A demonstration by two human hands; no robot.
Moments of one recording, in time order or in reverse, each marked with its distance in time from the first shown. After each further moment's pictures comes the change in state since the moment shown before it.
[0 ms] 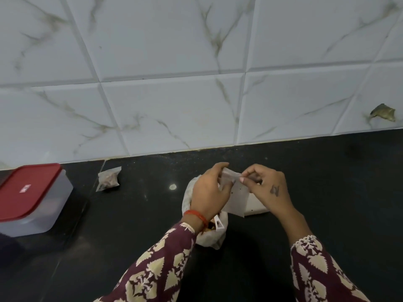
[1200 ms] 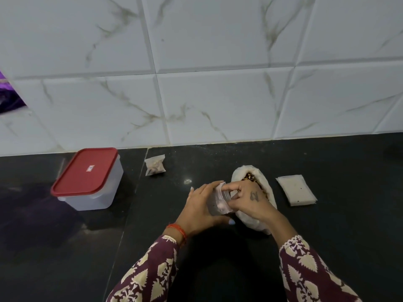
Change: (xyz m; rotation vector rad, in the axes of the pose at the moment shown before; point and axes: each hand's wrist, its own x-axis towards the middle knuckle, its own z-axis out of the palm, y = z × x) left_hand -0.081 -0.103 -0.124 -0.021 -0.356 -0.090; right_hand -0.054 -0.115 0.115 0.217 -0.493 0.096
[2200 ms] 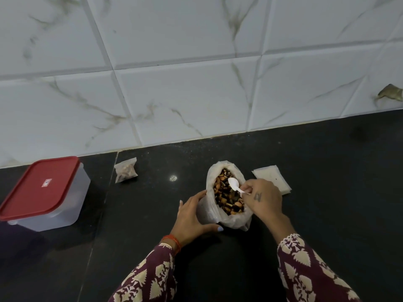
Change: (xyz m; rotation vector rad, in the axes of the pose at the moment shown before) left_hand 0.019 -0.027 0.061 -0.084 -0.069 -0.132; right_hand -0.001 0.072 -0.049 -0.609 0.408 0.330
